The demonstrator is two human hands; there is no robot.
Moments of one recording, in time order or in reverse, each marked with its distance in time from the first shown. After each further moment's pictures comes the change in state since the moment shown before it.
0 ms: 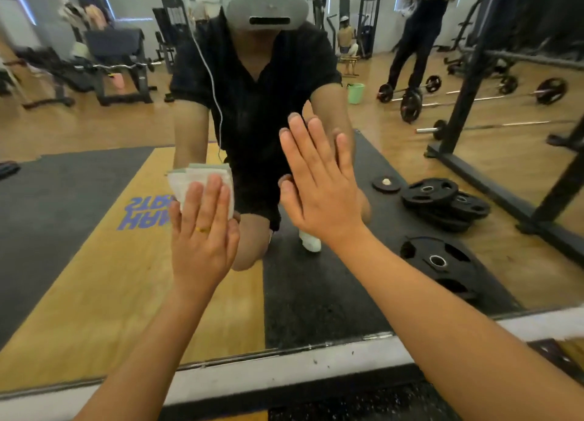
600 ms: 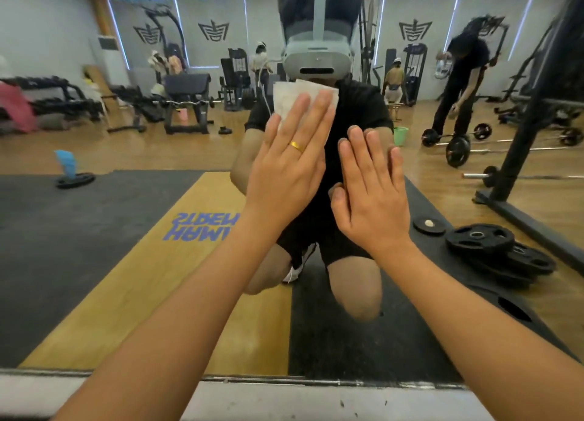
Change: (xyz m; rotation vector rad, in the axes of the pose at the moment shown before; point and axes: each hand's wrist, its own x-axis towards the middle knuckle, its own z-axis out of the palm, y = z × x) left_hand 0.131 0.019 -0.017 -0.008 0.090 0.081; right_hand 0.001 0.002 0.010 -0.056 0.106 -0.045
